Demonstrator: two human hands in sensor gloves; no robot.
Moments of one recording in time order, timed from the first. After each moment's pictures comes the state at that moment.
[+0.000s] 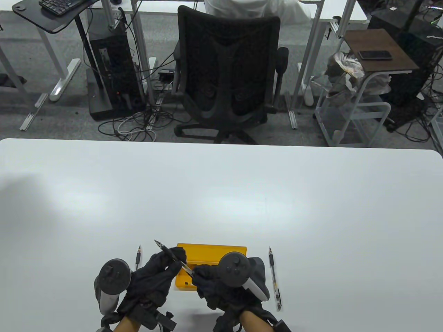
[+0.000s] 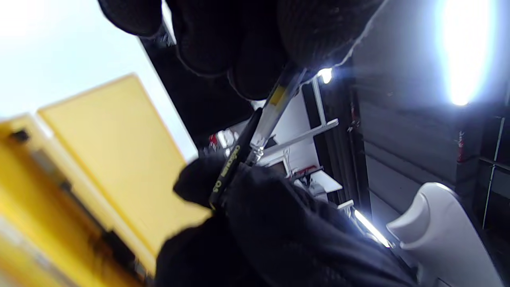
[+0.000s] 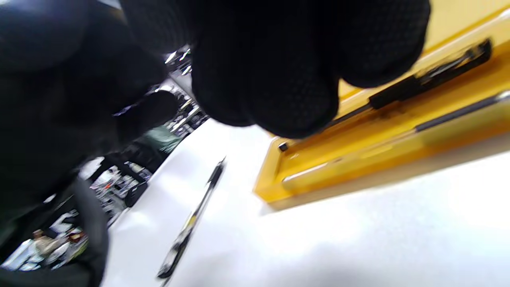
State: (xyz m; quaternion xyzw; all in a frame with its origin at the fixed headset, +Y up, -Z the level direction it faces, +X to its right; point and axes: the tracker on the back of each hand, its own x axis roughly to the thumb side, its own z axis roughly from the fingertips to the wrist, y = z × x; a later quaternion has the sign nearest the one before) left_hand -0.219 -0.712 -0.248 0.04 -0.13 0.55 0.82; right_hand 0.020 -0.720 -0.265 0.15 0.10 0.92 0.35
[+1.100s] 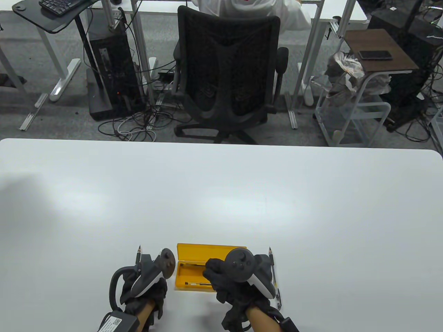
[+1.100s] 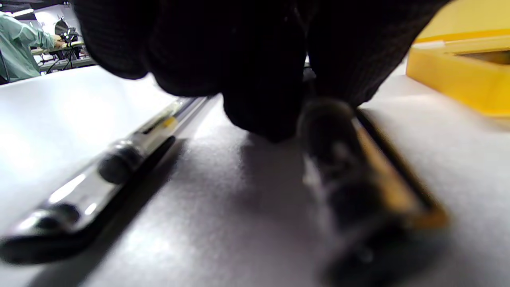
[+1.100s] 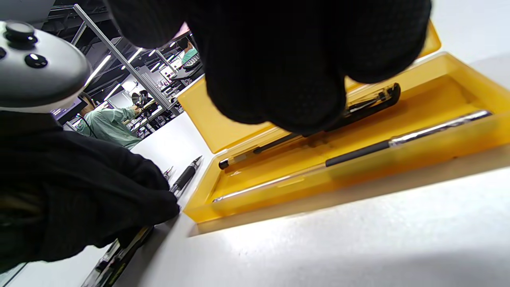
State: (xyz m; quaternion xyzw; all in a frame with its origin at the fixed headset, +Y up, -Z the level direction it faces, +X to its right) left_hand -0.194 -0.762 -0.283 -0.13 0.06 -0.07 0.99; right_hand 0.035 -0.725 -0.271 0.11 0.10 0.94 0.31
